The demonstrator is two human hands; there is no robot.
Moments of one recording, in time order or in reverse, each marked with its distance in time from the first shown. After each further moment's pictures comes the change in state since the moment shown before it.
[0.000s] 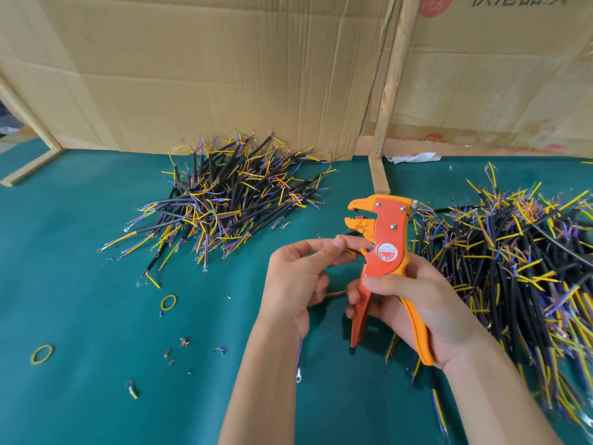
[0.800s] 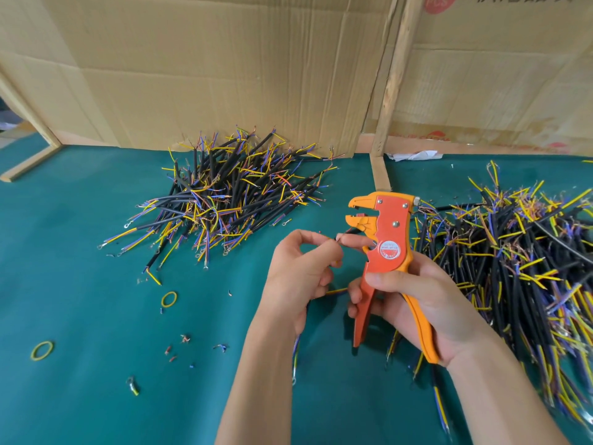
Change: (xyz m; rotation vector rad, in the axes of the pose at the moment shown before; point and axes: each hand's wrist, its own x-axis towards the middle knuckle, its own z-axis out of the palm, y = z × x) left_hand -0.004 0.008 0.003 0.045 0.075 0.001; right_hand -0.002 -0.002 -0.001 -0.018 -0.014 0.039
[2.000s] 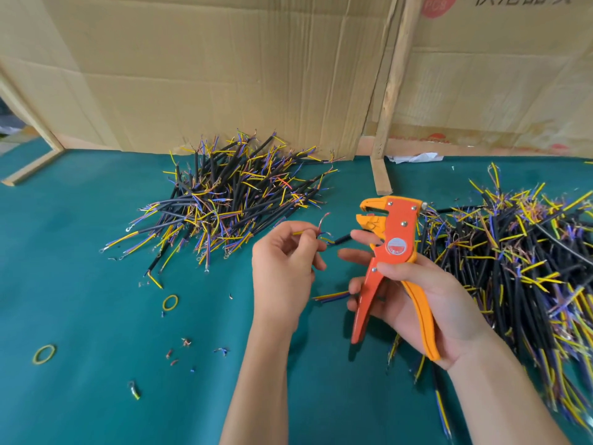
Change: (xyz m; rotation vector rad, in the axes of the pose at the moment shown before) left_hand 0.003 -0.003 -0.005 0.080 0.228 0.339; right_hand -0.001 -0.005 0.002 0.170 0.082 0.049
